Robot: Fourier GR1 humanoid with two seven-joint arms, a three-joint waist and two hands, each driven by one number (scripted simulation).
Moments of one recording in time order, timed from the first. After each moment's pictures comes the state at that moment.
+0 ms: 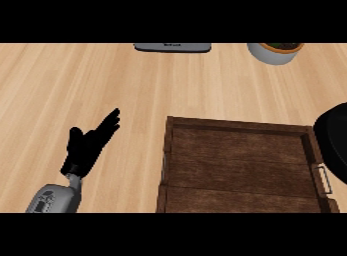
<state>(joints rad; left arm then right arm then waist) -0.14 0.18 -0.16 -1.34 0.08 -0.09 0.15 -0.34 -1.10 0.18 -0.98 0.55 0.16 -0.77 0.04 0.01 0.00</state>
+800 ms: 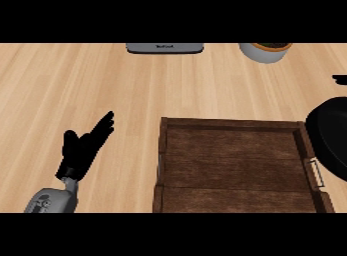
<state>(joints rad) -0.12 0.18 -0.13 -1.34 0.07 -0.09 0.14 -0.49 -0.84 0.03 -0.87 0.27 0.46 -0.69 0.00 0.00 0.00</state>
